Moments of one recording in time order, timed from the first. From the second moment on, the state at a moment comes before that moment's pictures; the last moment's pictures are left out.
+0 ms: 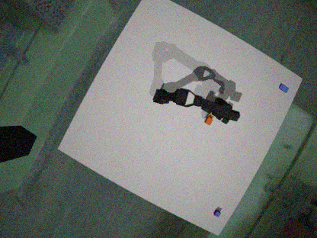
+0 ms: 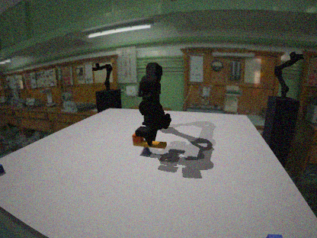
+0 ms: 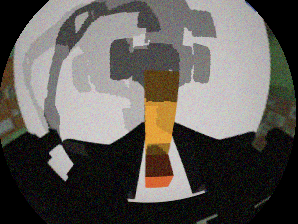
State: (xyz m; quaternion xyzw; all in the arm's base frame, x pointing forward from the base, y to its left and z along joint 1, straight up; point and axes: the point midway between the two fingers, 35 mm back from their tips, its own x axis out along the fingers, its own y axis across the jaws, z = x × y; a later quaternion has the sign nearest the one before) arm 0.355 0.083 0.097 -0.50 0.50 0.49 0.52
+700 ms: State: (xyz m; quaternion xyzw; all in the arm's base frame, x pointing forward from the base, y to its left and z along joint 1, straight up) arm 0.355 0.083 0.095 -0.50 0.50 0.49 0.52
